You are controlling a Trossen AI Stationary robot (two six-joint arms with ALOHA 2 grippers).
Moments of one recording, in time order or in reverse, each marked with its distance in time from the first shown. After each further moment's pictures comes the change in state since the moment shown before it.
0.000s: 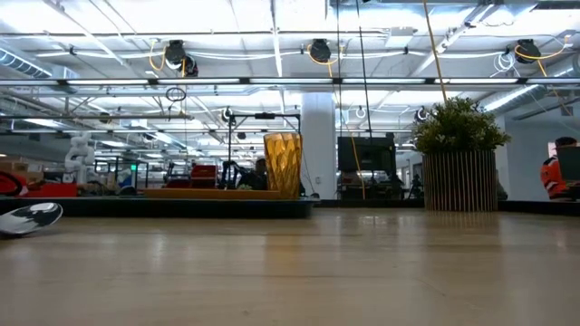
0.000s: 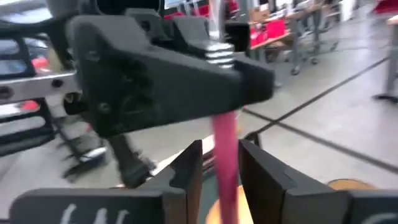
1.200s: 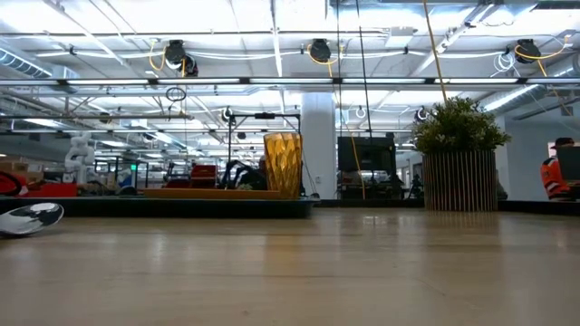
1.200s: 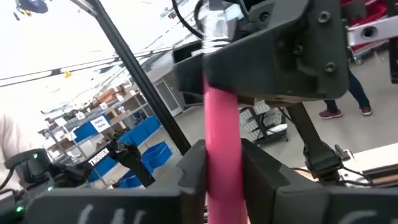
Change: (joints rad) left arm 0.022 0.000 0.000 0.259 0.461 -0.113; right arm -0.183 -0.026 0.000 0.239 -0.957 0.307
